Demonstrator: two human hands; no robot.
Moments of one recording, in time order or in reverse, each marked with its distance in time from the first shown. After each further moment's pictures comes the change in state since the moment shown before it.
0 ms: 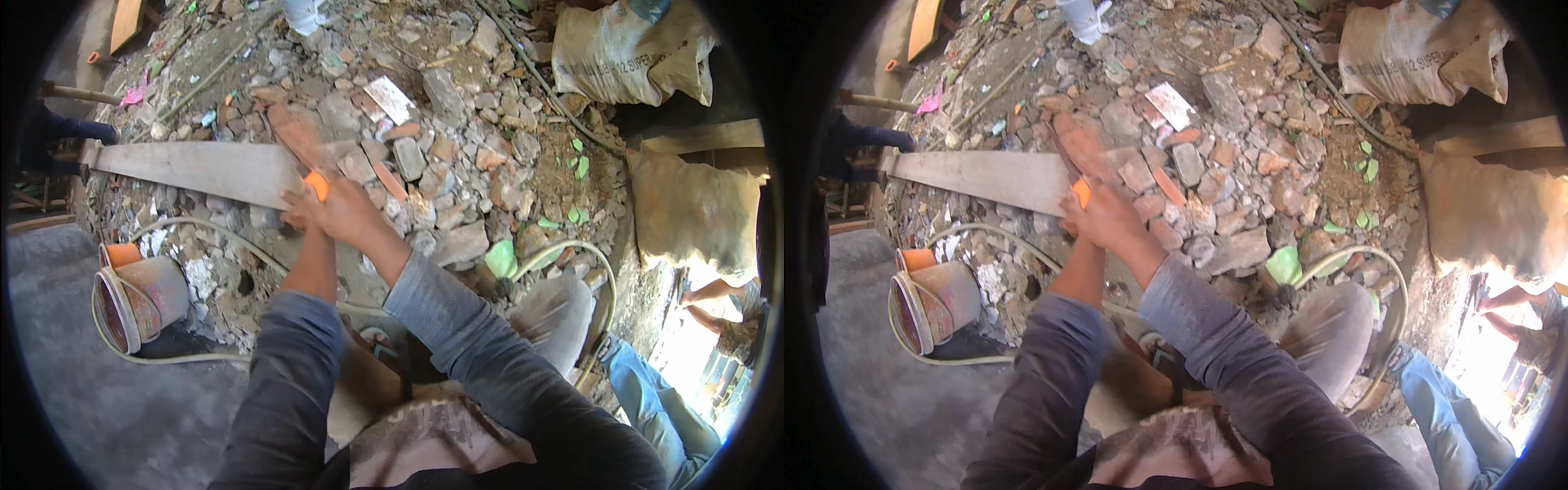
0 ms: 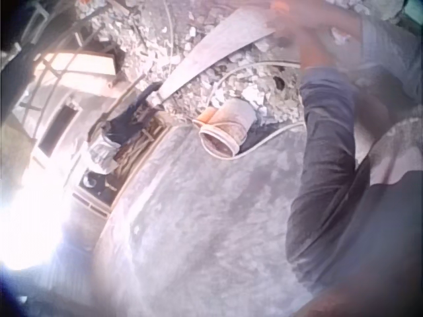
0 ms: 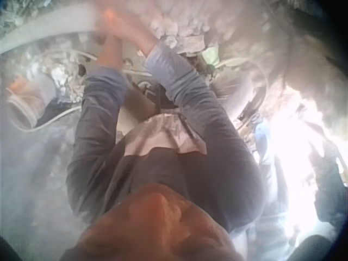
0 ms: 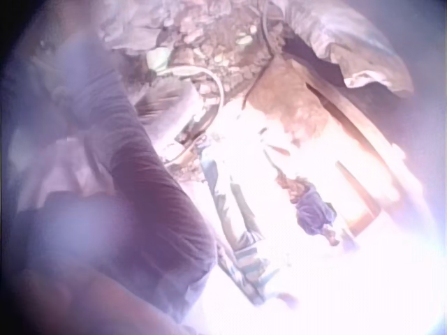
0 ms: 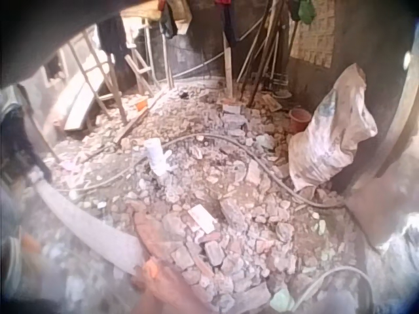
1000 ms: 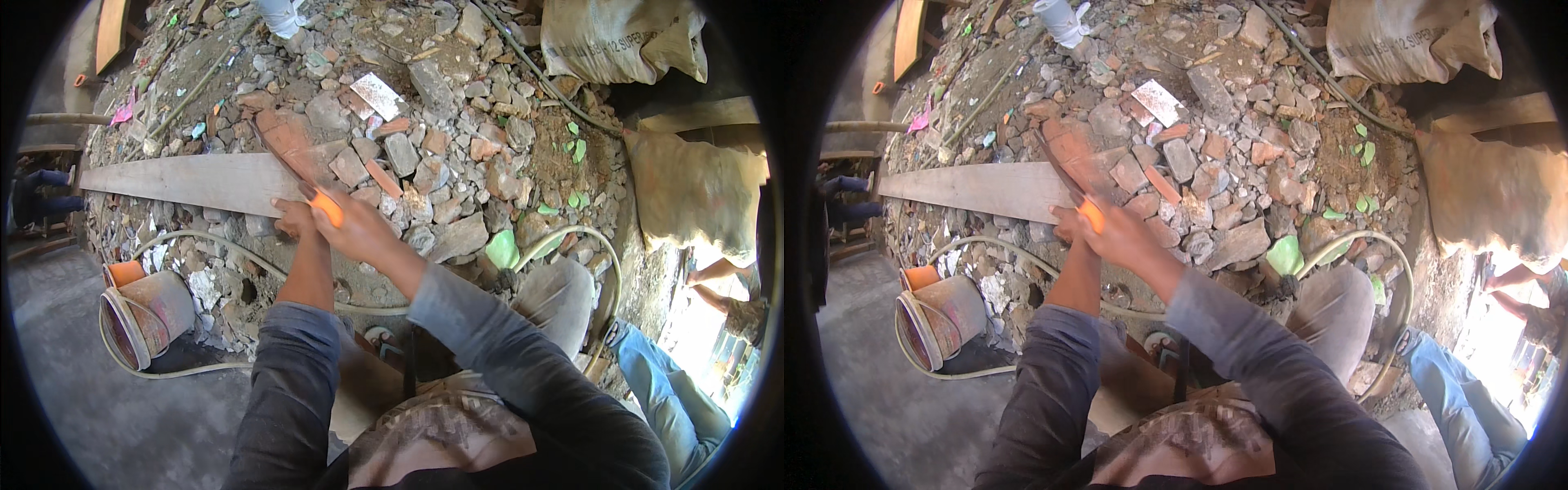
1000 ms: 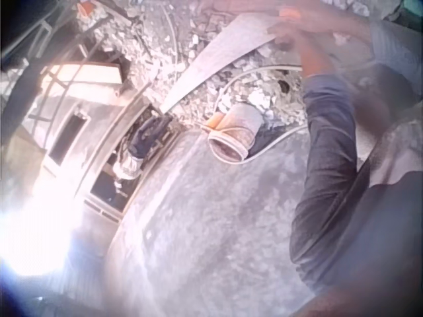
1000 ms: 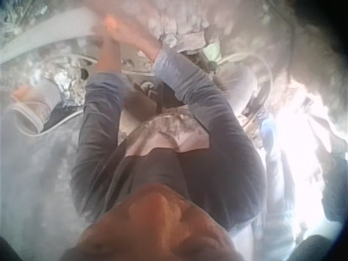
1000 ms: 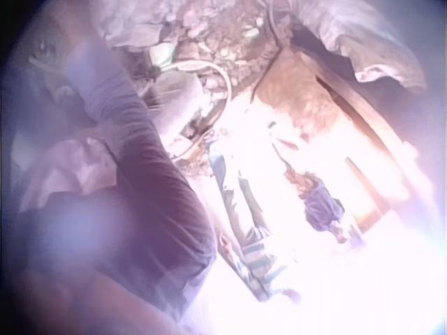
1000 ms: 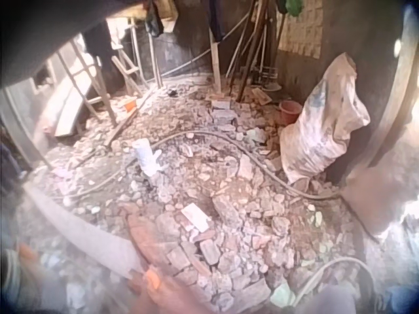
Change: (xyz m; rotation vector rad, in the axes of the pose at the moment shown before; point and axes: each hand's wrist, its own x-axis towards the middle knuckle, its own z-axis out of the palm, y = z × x) left_hand 0.018 -0.018 -0.021 0.017 -0.008 0.004; right_hand -0.030 0.018 -0.004 0.131 -0.071 -0.040
